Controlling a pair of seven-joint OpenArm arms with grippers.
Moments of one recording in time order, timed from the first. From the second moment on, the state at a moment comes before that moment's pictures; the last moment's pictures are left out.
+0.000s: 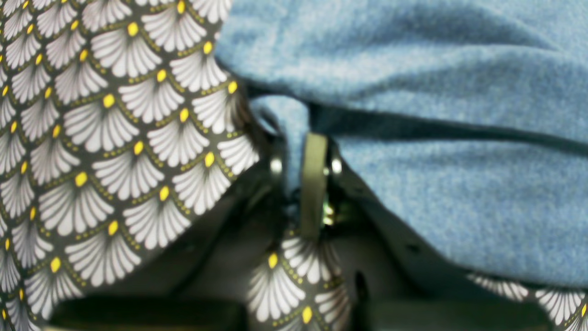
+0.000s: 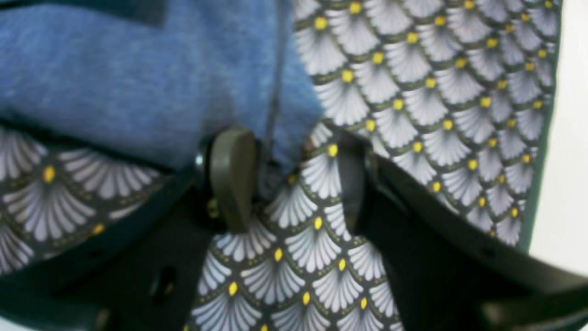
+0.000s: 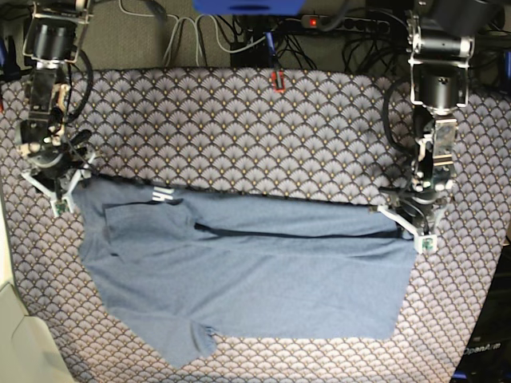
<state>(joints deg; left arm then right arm) -15.3 -16.8 -0.6 55.8 -15.0 -1.9 19.7 0.0 16.8 18.4 77.2 -9.0 25.4 -31.8</state>
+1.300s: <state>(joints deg) -9.2 -17.1 -0.5 62.2 -14.8 -1.5 18.9 -2.9 14.6 18.6 80.7 -9.0 32.7 -31.5</state>
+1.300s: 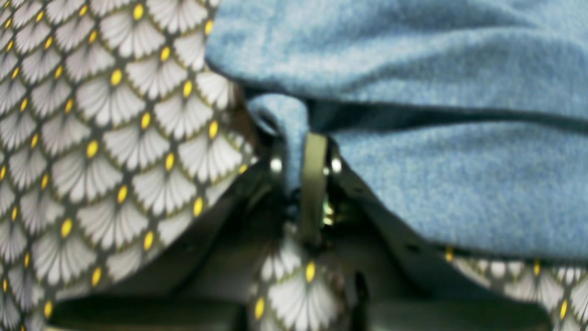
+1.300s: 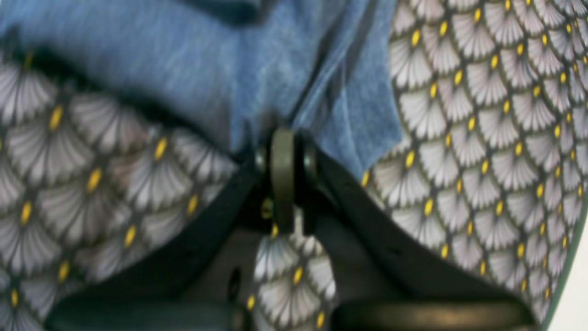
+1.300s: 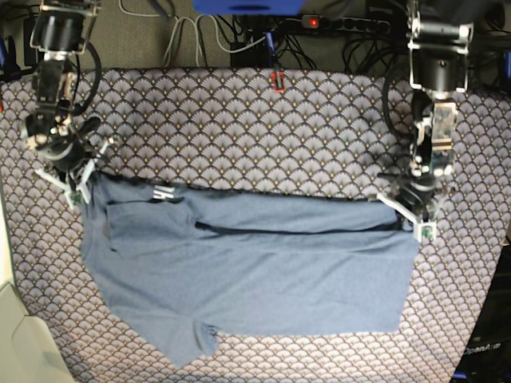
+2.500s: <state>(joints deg) 11.2 -22.7 -4.2 84.1 -14.5 -1.6 26.3 -22.3 14.1 26.0 94.6 -8.5 40.1 -30.3</state>
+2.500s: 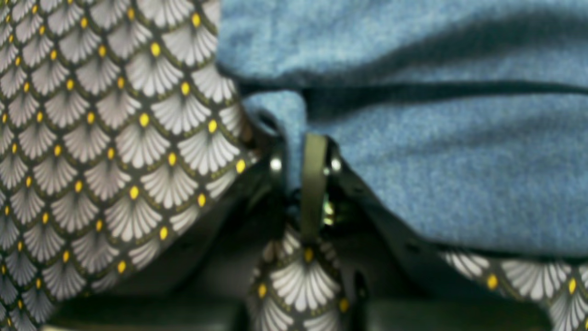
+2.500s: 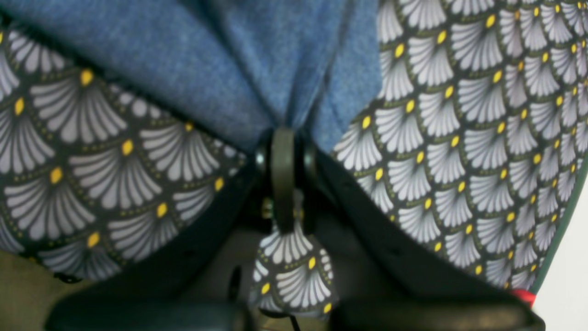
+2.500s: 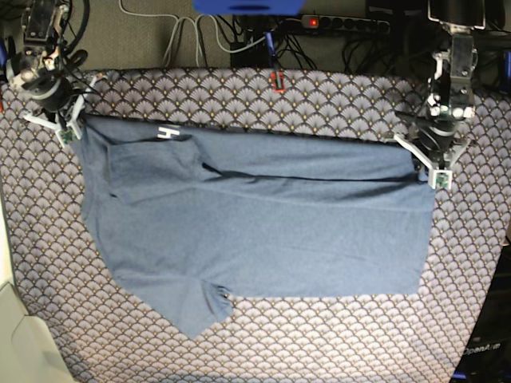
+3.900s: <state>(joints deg) 23.2 -24.7 -4.4 96.0 -14.4 -1.1 37.2 -29.9 14.3 29.6 101.3 -8.6 40.2 -30.6</state>
